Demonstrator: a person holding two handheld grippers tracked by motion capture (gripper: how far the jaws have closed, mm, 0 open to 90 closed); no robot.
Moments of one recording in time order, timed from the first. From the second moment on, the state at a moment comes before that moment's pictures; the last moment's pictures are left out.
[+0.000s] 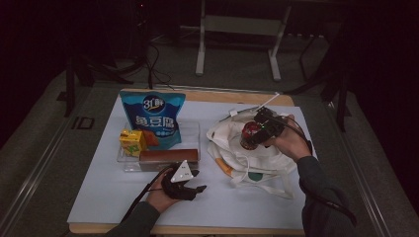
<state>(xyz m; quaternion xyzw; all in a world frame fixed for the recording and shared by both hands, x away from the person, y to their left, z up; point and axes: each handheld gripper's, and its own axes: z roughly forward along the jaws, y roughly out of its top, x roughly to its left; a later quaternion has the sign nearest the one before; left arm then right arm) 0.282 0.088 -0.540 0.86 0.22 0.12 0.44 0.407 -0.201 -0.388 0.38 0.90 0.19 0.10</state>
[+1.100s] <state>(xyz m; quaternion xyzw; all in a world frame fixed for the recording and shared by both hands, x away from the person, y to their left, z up) 0.282 0.089 -0.539 0.86 0.22 0.12 0.44 0.403 -0.153 -0.372 0.35 0.91 0.22 0.08</state>
